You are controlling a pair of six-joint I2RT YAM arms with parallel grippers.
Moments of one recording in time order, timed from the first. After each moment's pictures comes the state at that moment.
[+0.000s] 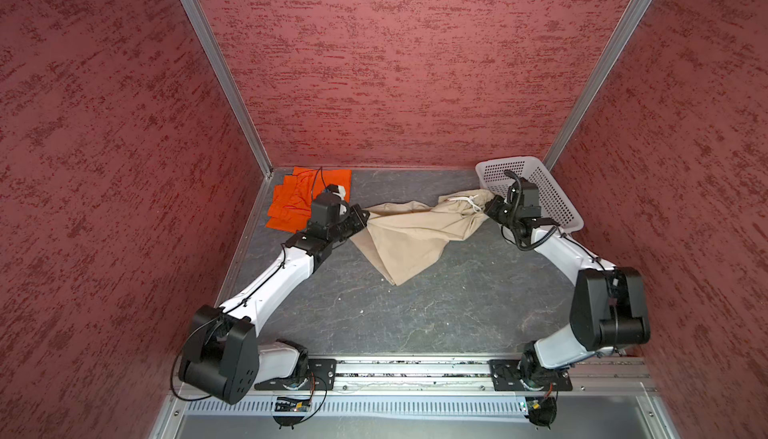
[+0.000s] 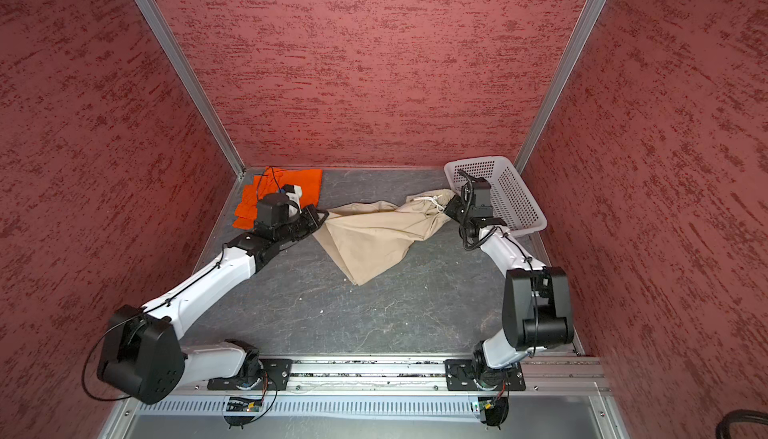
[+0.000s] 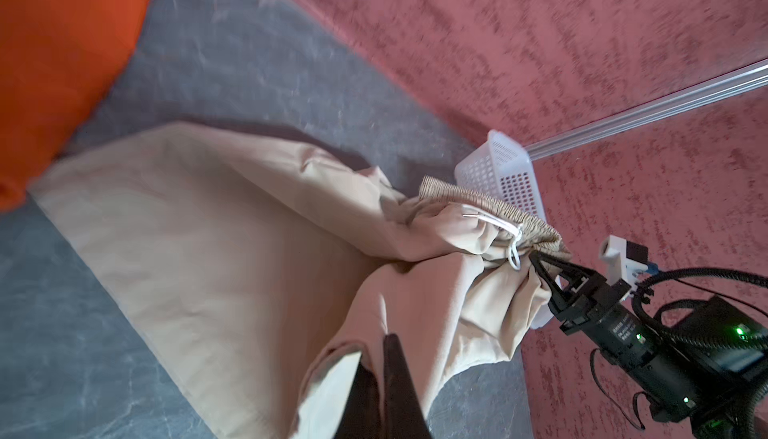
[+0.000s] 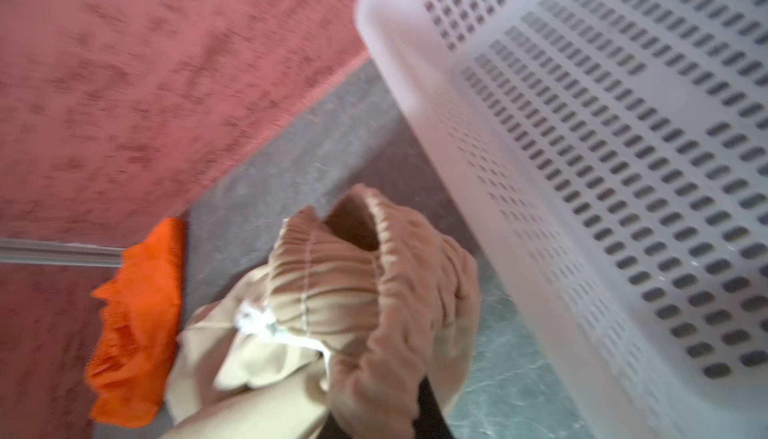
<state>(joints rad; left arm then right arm) -0.31 1.27 0.98 -0.16 0.22 -0.78 0.05 1.49 1.04 -0.08 -0.21 0.67</state>
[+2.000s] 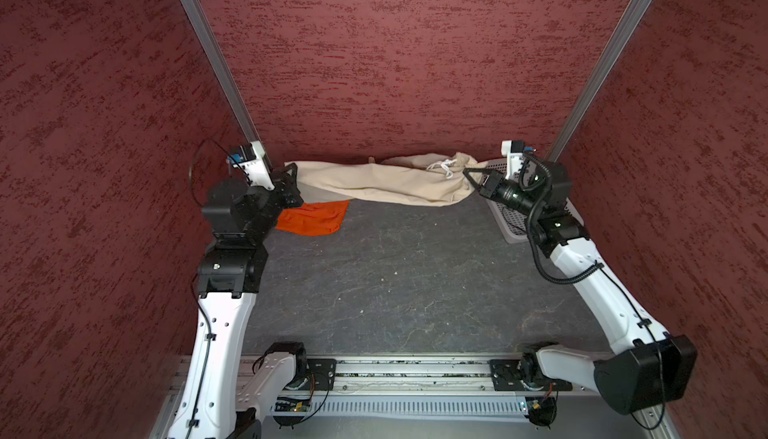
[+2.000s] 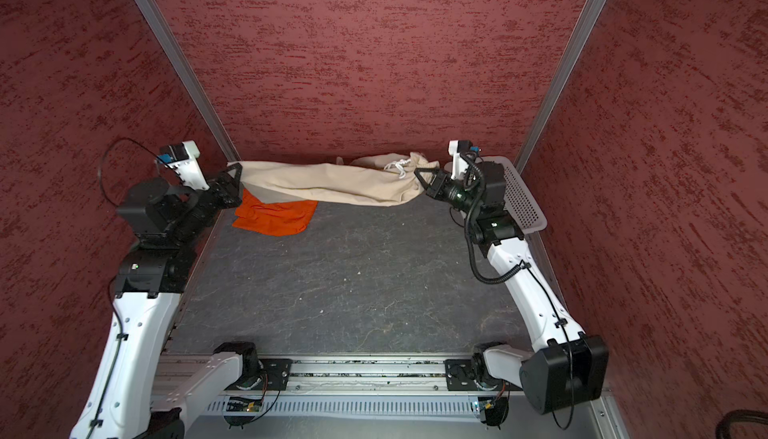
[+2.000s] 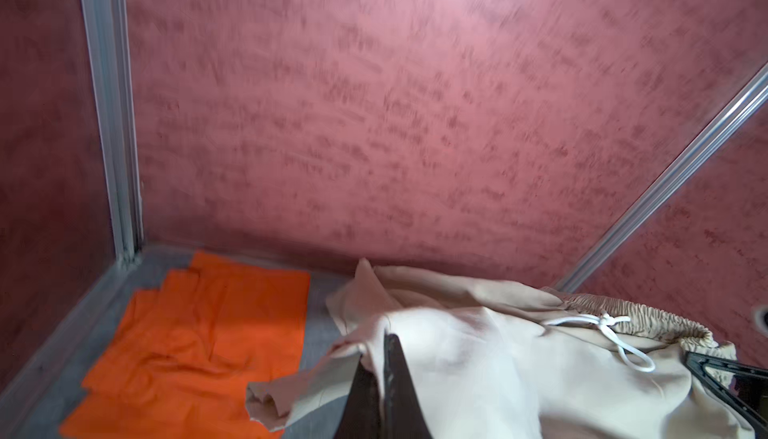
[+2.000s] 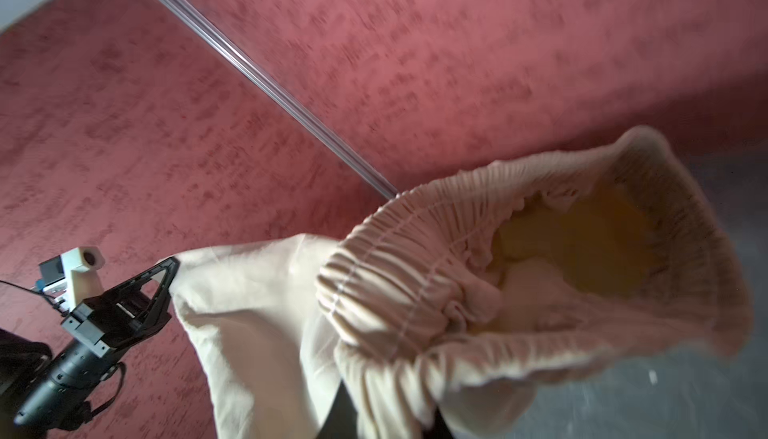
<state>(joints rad) -0.01 0.92 1.14 -0.41 0.18 -0.41 0.19 1.22 1.04 -0.02 -0.58 0.77</state>
